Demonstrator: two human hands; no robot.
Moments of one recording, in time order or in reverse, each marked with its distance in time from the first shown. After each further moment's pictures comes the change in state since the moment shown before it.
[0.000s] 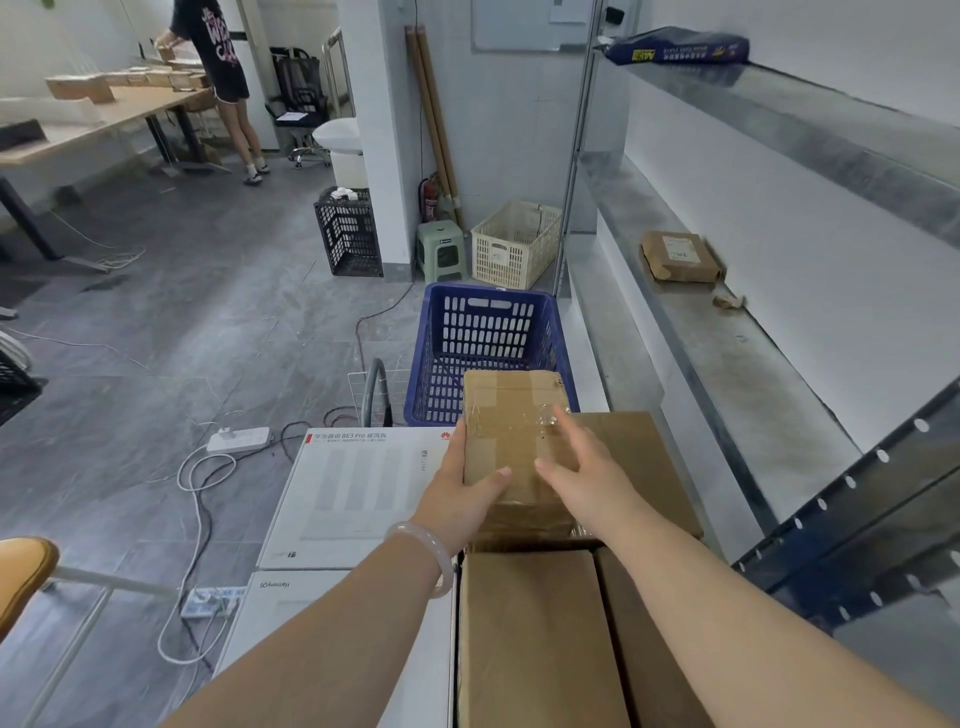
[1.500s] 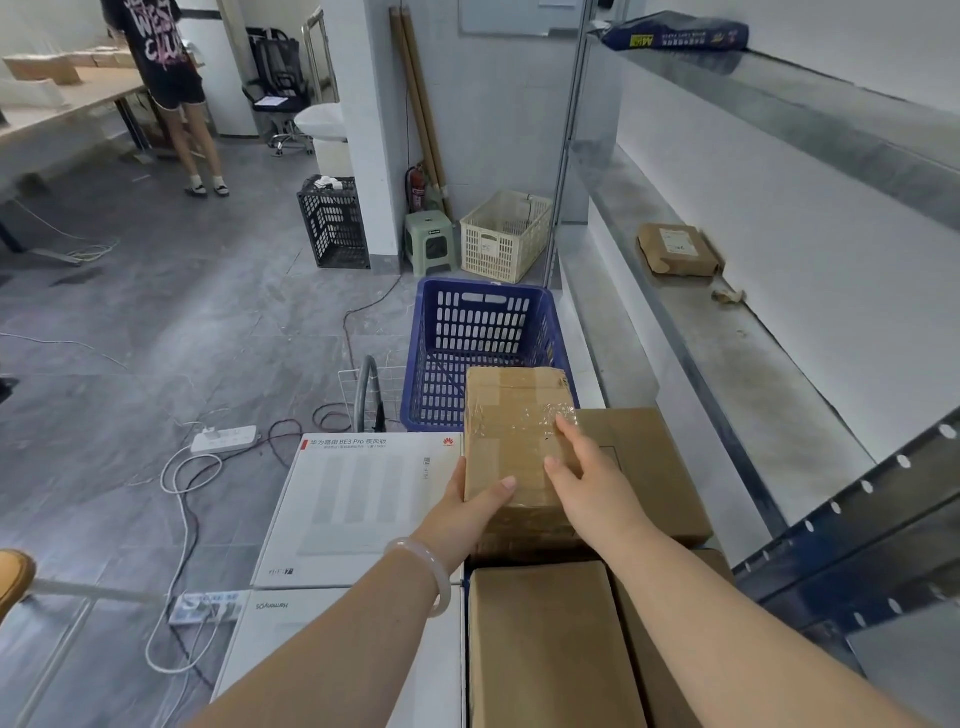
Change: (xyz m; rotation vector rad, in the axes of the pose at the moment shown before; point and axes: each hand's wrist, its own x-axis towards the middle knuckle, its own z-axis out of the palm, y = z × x) left_hand 0.015 -0.015 -0.009 -0.076 -0.124 -0.216; right_hand 0.012 0.002 0.018 -0.082 0.117 0.042
